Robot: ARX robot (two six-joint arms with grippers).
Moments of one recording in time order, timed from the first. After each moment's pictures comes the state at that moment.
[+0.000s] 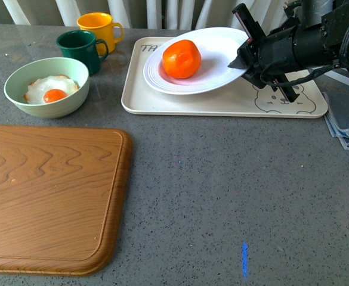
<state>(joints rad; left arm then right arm) 0.00 0.02 0.02 0.00 0.00 -0.01 0.22 2.28 1.41 0.28 -0.21 0.92</state>
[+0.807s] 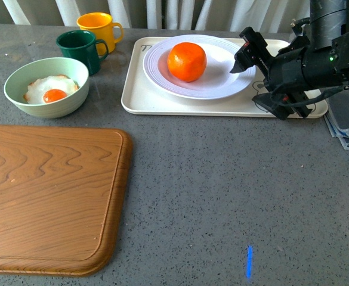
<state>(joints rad) 0.00 0.02 0.02 0.00 0.00 -0.01 0.20 2.15 1.14 0.42 -0.18 0.80</state>
